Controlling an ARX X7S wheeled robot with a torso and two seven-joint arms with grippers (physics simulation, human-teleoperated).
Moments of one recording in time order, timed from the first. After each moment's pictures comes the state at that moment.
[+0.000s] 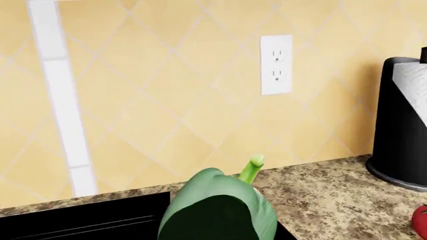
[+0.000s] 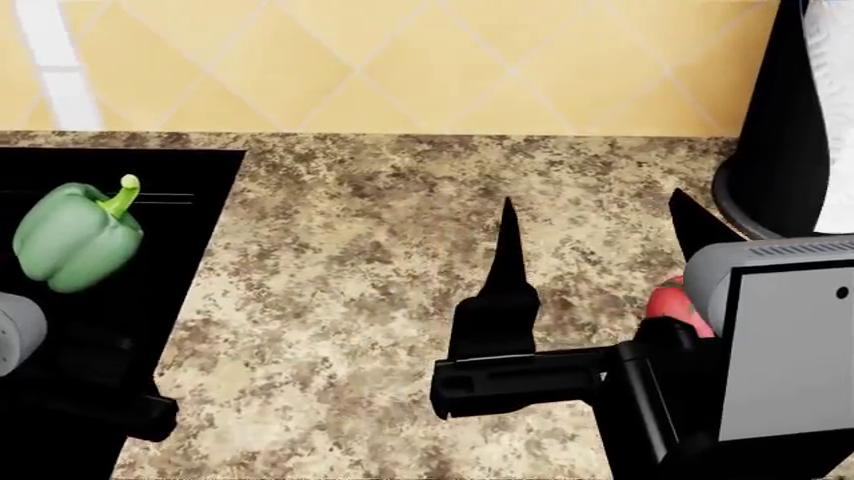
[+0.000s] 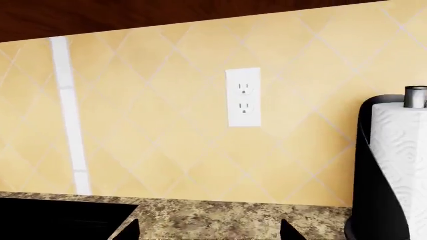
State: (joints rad) left arm -0.67 -0.69 0.35 0.82 -1.23 -0.81 -0.91; right arm 0.64 0.52 0.11 -0.87 1.40 1.09 0.83
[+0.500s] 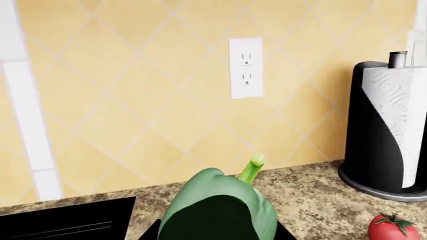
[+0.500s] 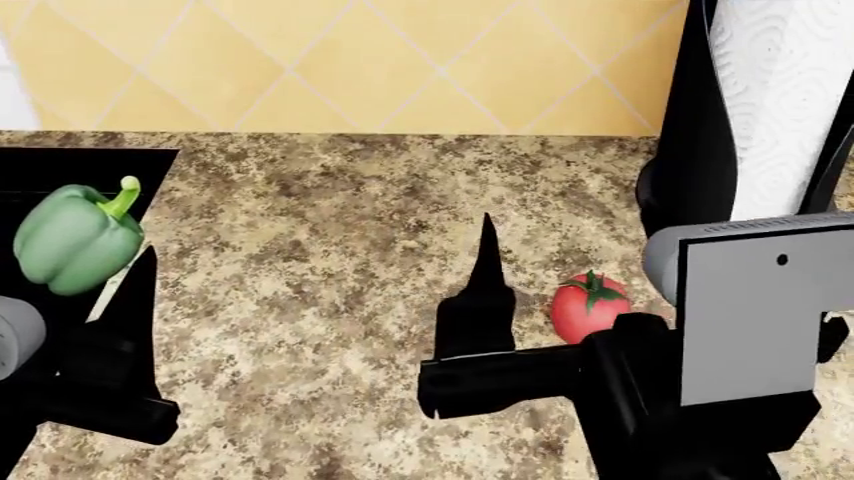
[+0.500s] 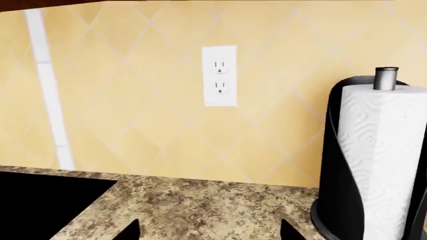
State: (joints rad) left arm -0.66 -0.69 0.35 0.83 -1.24 -0.80 -0.92; right arm 0.69 0.53 0.05 -0.80 1.45 1.12 0.86
